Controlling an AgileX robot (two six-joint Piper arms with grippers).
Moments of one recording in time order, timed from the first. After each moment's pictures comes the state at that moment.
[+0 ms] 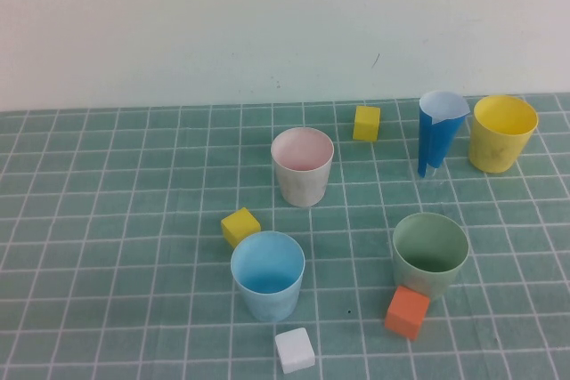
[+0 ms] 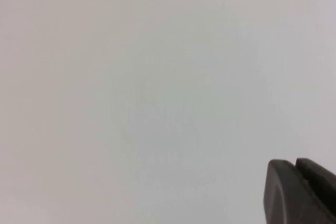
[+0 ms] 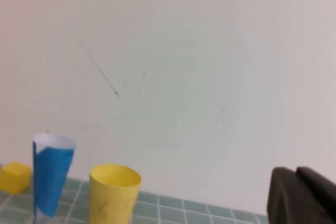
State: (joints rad) right arm -0.03 -0.01 0.03 -0.07 -0.12 -0.18; left arm -0.04 -0.01 0.02 0.00 -0.24 -0.03
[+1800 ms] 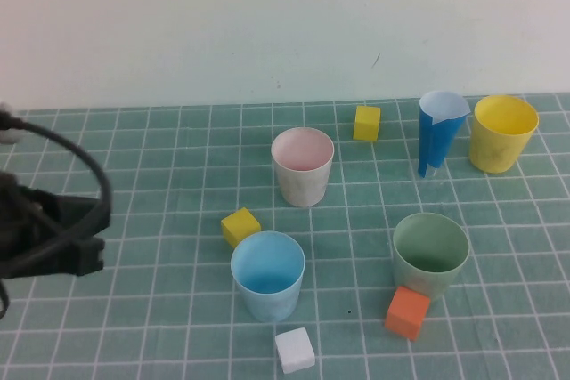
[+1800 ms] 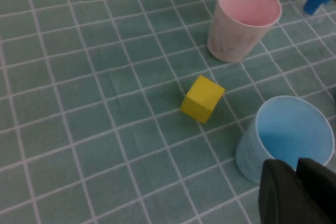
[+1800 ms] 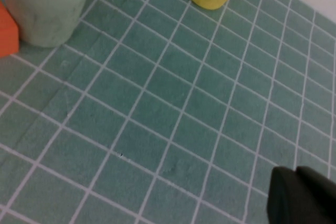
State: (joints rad) right arm -0.03 0.42 -0.40 0.15 0.68 -0.66; left arm -0.08 0.90 -0.78 -0.60 0.69 0.49
